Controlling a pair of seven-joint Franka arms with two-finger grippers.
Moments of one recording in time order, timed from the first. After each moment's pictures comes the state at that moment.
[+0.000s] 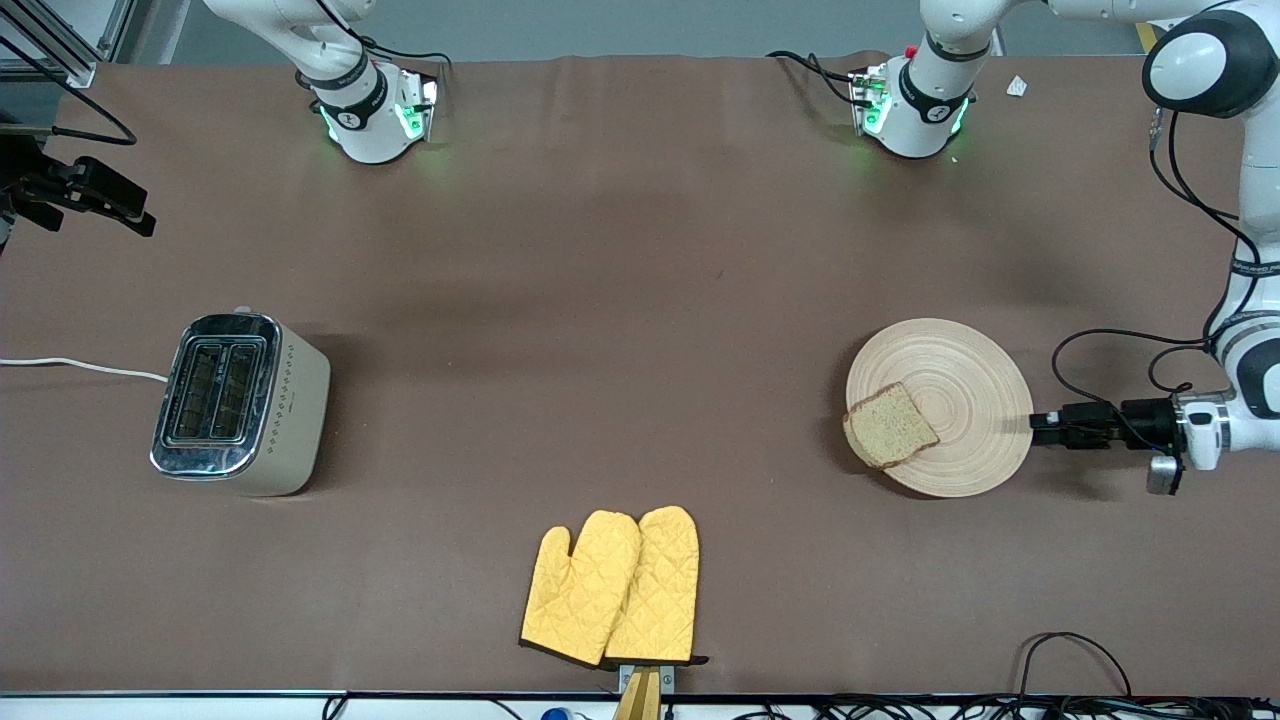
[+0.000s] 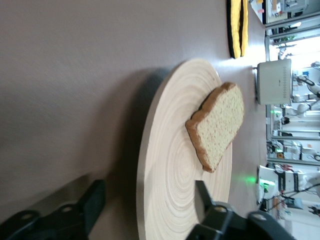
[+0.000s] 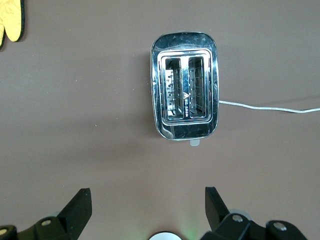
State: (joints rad) left arm 0.68 1.01 -0.32 -1.29 -0.57 1.68 0.86; right arm -0.02 -0.06 0.02 -1.53 -0.02 1.42 0.06
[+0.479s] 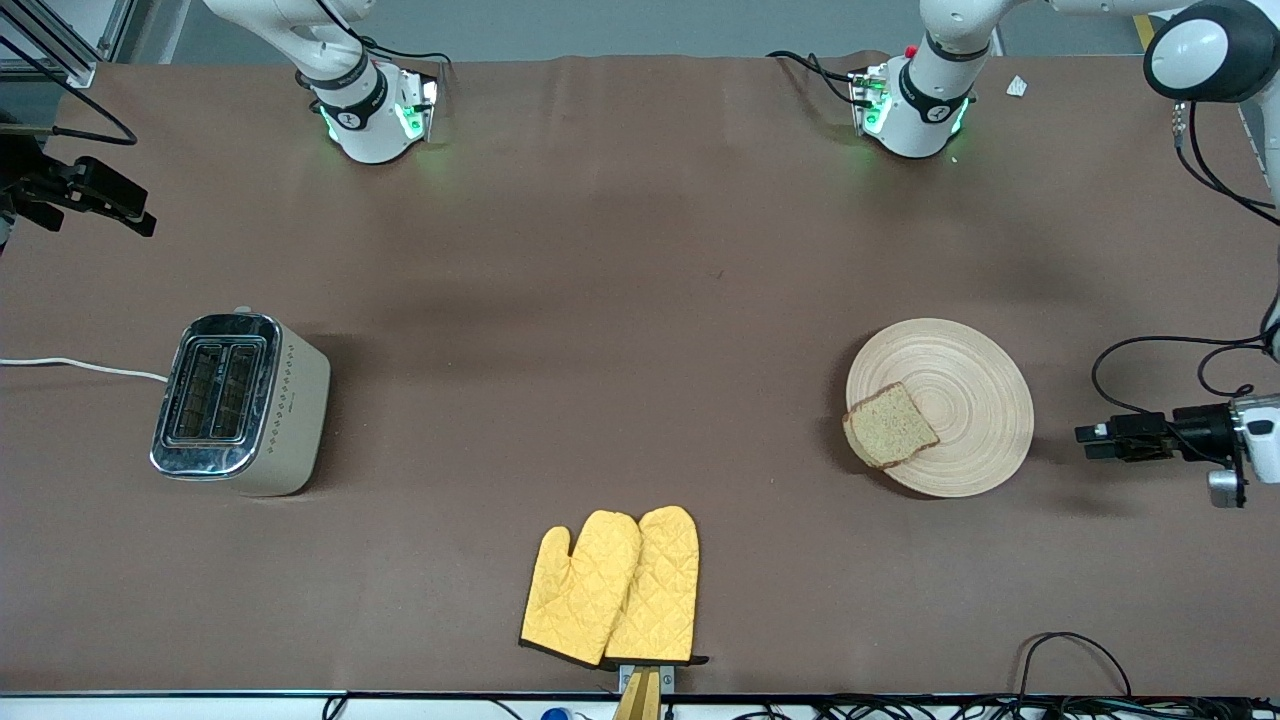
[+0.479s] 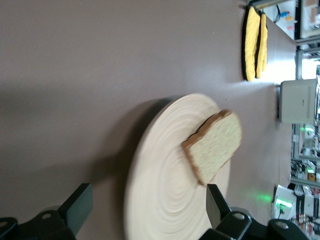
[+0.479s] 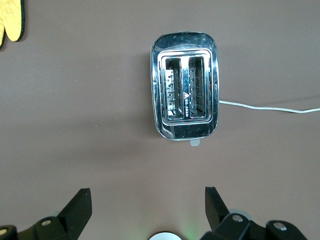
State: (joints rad) left arm 0.64 0.91 -0.32 -1.21 -0.51 1.68 0.65; right arm -0.02 -0.05 0.02 -1.53 -0.02 1.42 0.06
